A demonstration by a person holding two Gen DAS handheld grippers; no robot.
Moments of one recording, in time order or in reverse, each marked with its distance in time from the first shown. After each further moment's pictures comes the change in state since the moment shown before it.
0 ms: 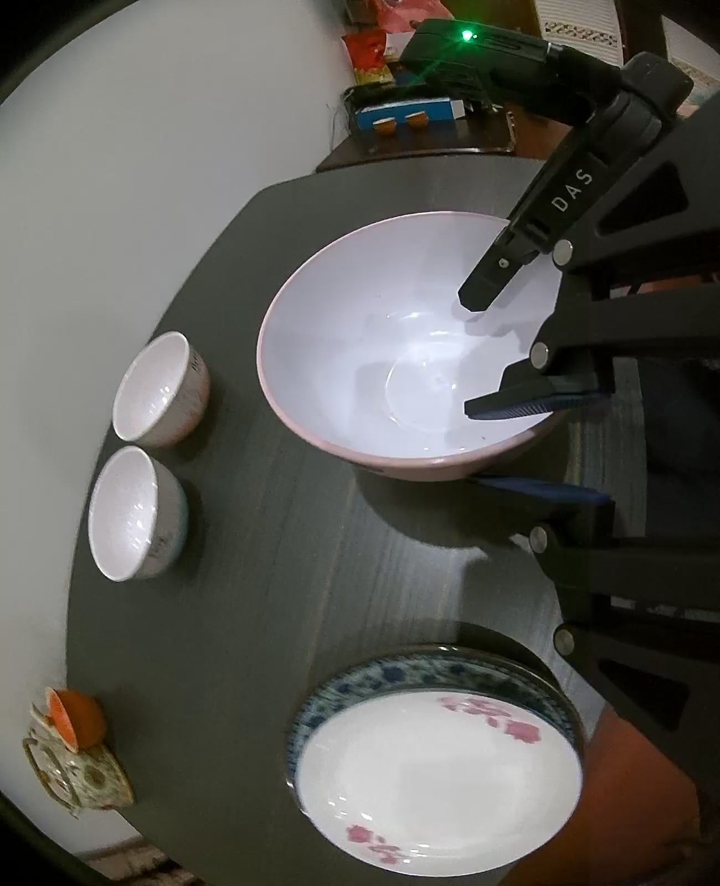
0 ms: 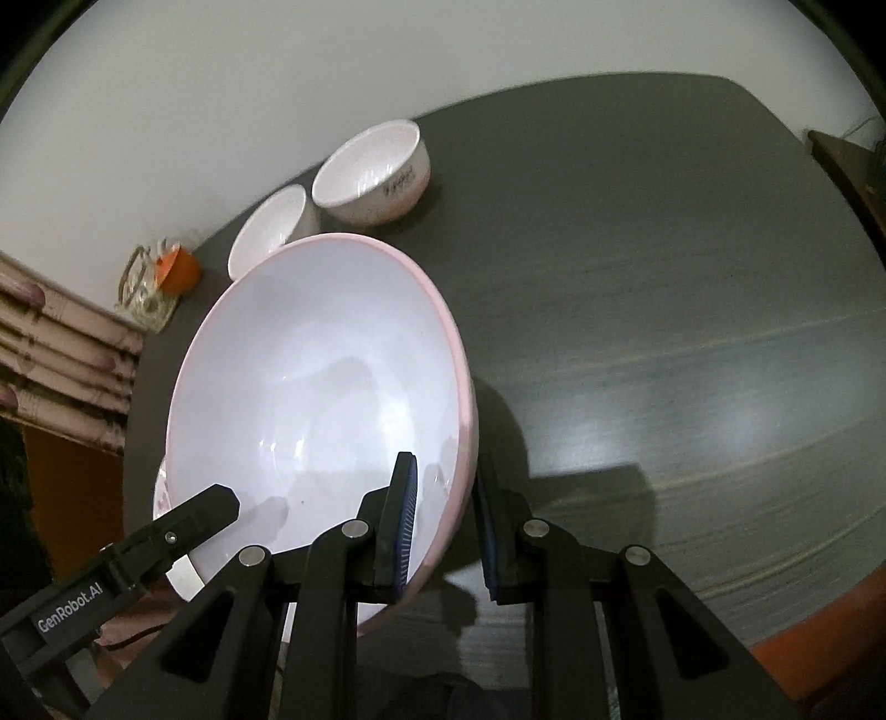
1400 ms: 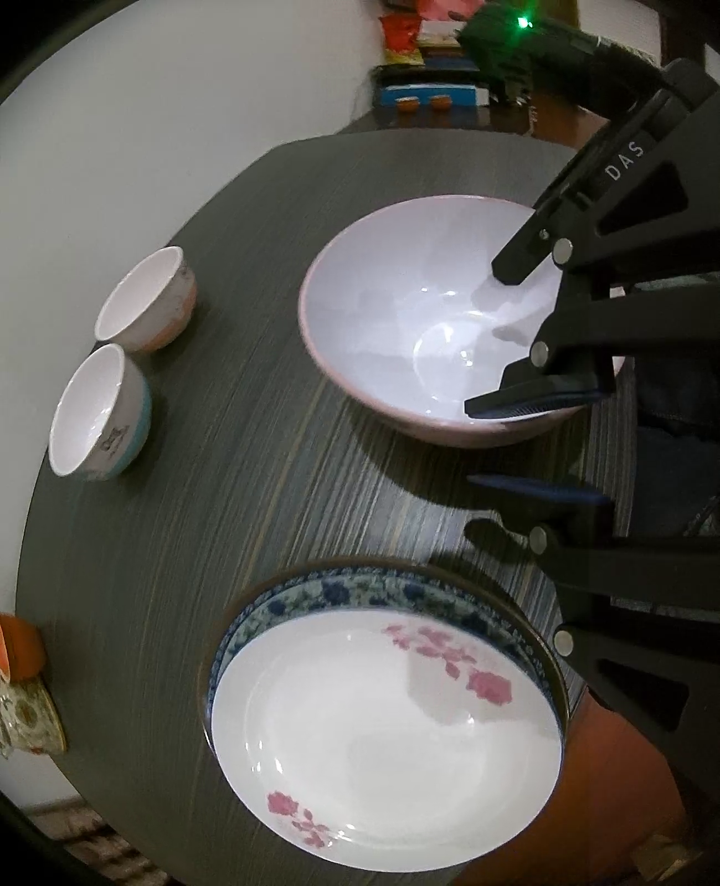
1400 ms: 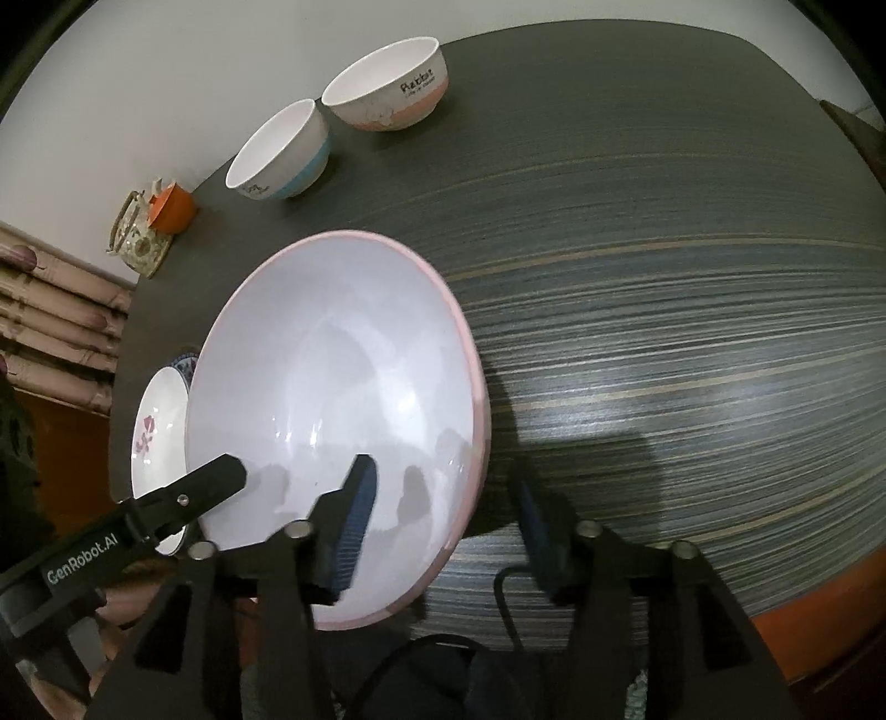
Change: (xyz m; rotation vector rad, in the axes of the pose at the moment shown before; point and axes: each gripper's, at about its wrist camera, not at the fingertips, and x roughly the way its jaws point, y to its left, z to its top) left arm 0.005 0.058 -0.011 -0.116 0.034 0.023; right arm 0.026 0.008 -0.056 -0.010 0.072 -0.013
